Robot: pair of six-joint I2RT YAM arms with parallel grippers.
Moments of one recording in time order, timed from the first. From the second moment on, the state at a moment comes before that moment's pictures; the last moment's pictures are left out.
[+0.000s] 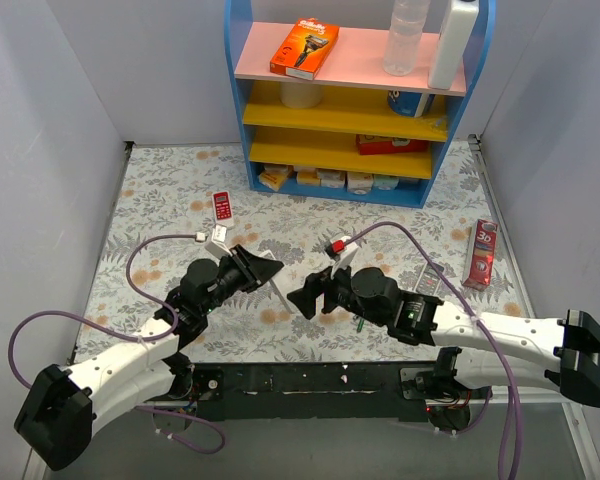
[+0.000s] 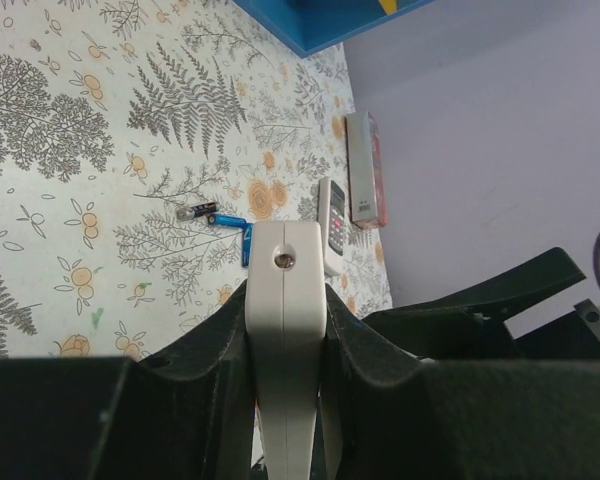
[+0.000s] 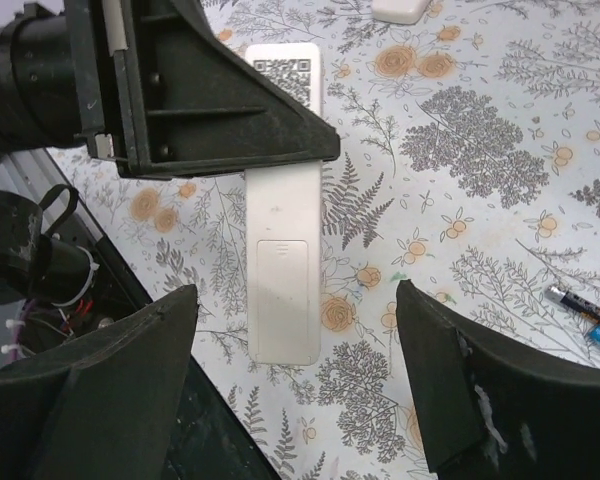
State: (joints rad) left arm -0.64 0.86 0.33 0.34 0.09 -1.02; right arm 1.20 1.05 0.61 0.16 0.22 0.42
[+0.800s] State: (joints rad) left arm -0.64 0.79 0.12 0.75 0.07 -1.23; right arm 1.20 1.12 0.49 0.37 0.32 0.99
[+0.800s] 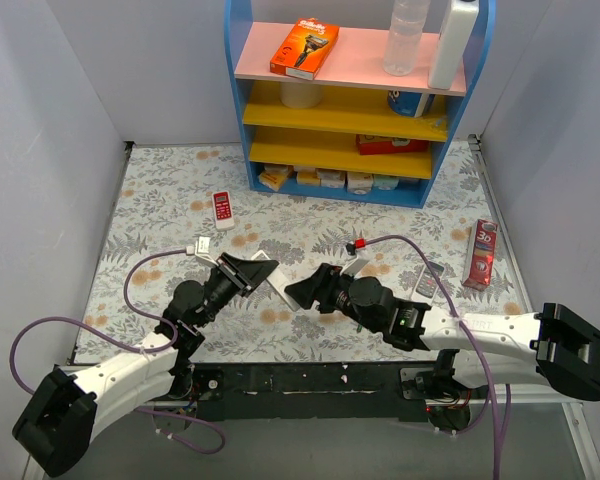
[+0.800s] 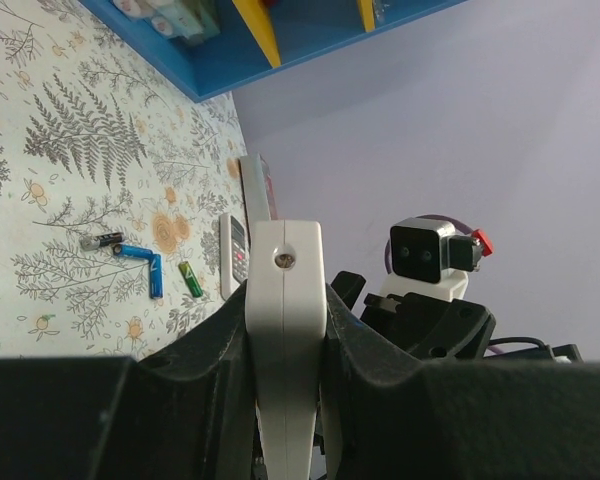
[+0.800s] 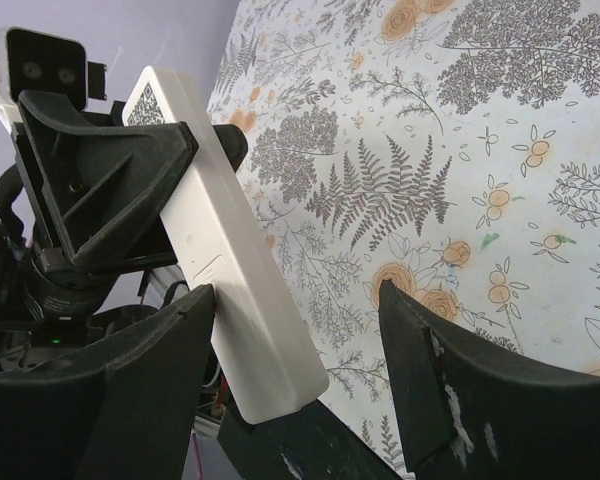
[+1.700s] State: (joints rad) left arm -0.64 0.85 0.09 0.93 0.06 -1.23; right arm 1.20 1.14 0.46 0.49 0.33 1.07
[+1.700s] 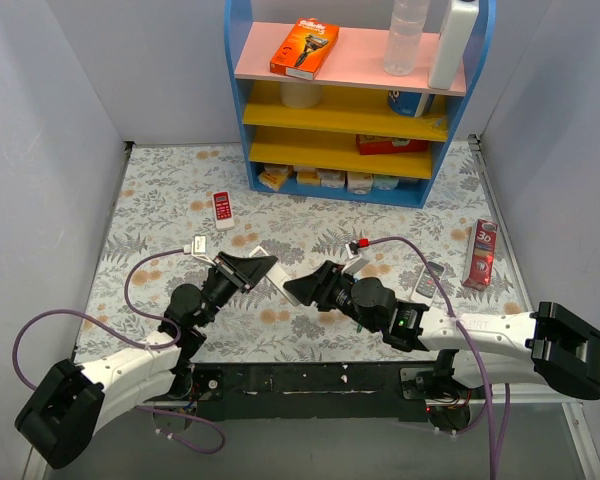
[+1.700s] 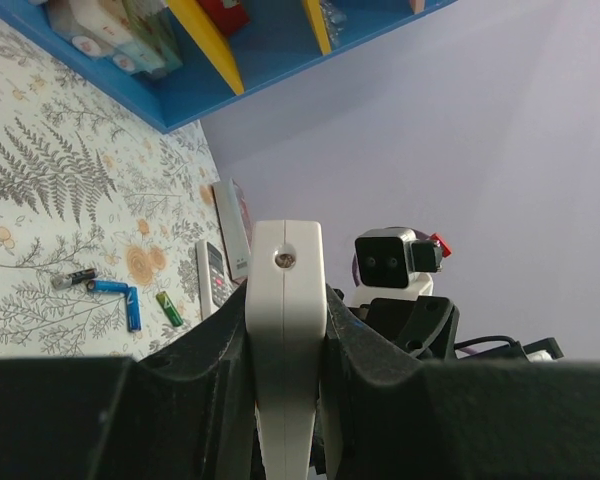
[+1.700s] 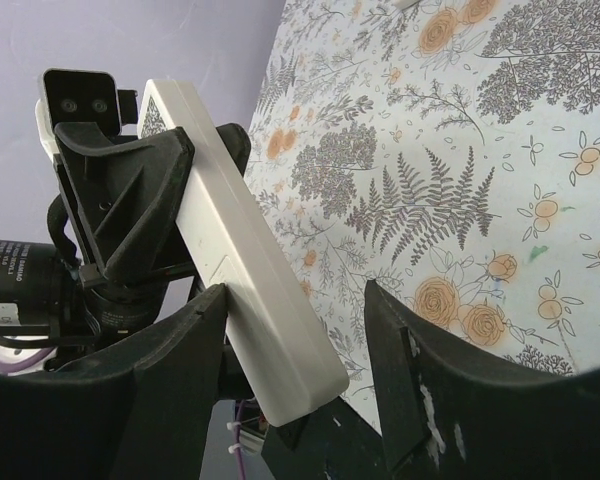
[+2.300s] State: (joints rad) left arm -0.63 0.95 0.08 1.09 0.07 -1.21; right arm 1.18 1.14 0.46 0.49 0.31 1.13
